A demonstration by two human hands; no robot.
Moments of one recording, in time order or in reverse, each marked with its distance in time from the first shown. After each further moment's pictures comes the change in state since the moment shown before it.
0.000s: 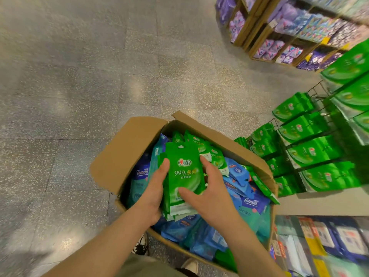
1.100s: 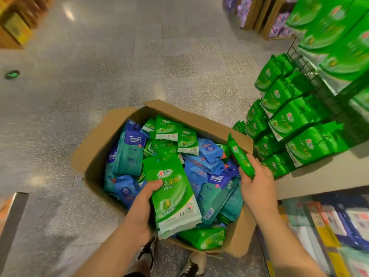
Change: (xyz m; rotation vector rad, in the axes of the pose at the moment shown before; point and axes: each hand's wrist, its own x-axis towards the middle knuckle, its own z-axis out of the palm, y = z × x) left_hand -0.029 -0.158 0.111 0.018 0.294 0.095; right_hand -0.009 0.259 -0.163 -0.182 0.403 0.063
